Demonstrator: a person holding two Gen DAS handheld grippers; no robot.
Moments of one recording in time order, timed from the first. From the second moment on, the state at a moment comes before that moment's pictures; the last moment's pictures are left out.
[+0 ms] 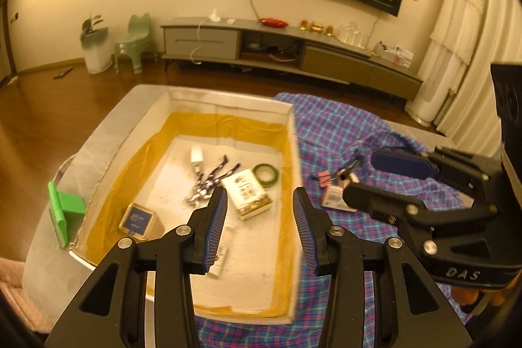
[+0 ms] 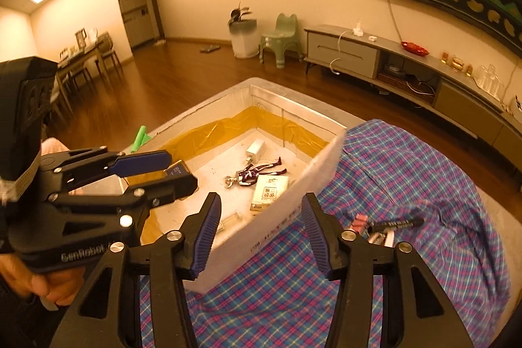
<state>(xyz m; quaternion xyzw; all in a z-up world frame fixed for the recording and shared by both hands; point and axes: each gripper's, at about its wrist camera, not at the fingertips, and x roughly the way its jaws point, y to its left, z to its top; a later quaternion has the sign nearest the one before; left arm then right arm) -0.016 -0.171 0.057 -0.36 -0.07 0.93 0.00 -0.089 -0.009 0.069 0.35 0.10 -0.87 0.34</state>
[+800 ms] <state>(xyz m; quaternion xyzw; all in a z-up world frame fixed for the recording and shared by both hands) -0.106 -0.074 -0.020 -0.48 -0.22 0.84 0.10 -0.159 0.125 -0.039 0.43 0.02 -0.87 0.21</state>
